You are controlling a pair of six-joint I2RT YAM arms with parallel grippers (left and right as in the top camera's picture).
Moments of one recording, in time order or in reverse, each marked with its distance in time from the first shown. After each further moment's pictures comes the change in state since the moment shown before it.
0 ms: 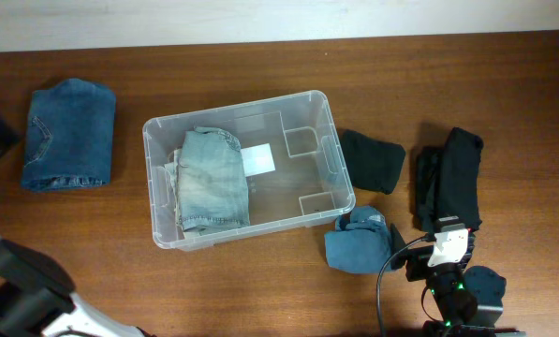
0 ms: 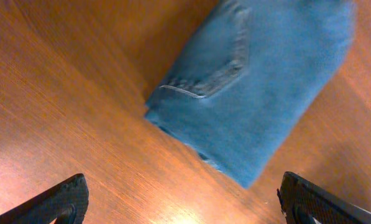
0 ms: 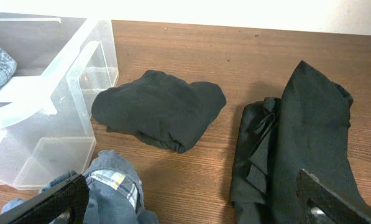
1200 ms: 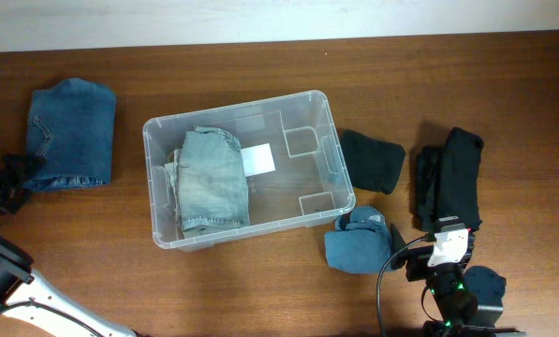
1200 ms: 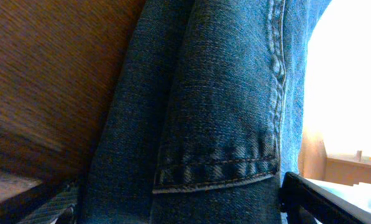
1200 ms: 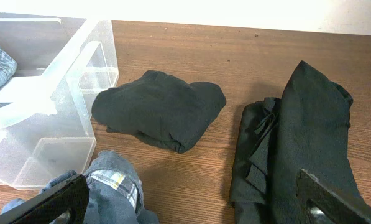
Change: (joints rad) left arm 0.182 0.488 -0.021 0.192 0.743 0.300; right arm 0.000 0.000 0.000 0.000 0.000 0.000
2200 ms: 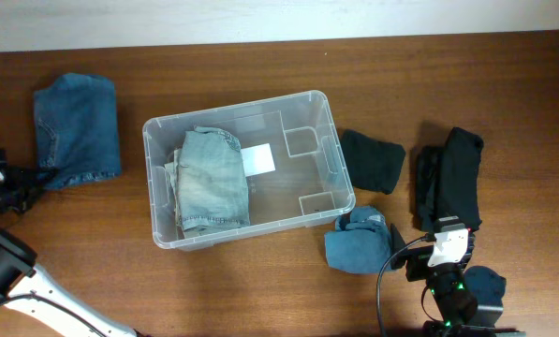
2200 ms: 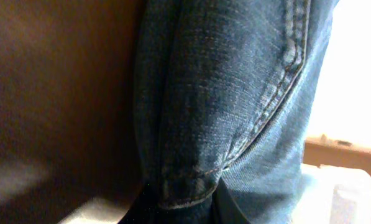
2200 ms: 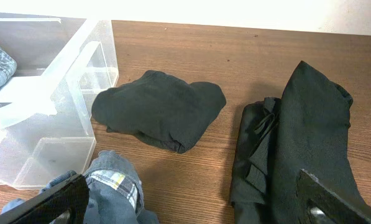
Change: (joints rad) left arm -0.026 0.094 0.062 -0.159 0.079 0.057; right arm 0.000 0.000 0.000 0.000 0.000 0.000
